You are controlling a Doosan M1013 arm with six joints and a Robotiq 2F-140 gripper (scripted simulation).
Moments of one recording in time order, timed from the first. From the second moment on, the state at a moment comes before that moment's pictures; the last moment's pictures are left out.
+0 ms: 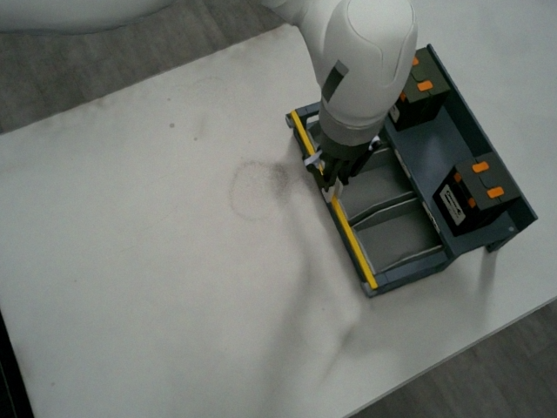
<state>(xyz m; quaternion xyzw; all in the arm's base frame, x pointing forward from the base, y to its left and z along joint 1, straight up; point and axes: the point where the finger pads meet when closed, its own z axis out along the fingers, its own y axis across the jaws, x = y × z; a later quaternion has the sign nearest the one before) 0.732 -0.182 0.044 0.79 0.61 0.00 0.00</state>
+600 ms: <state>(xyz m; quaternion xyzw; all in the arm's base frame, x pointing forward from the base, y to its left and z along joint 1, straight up) 0.732 -0.182 0.042 0.79 0.61 0.00 0.00</state>
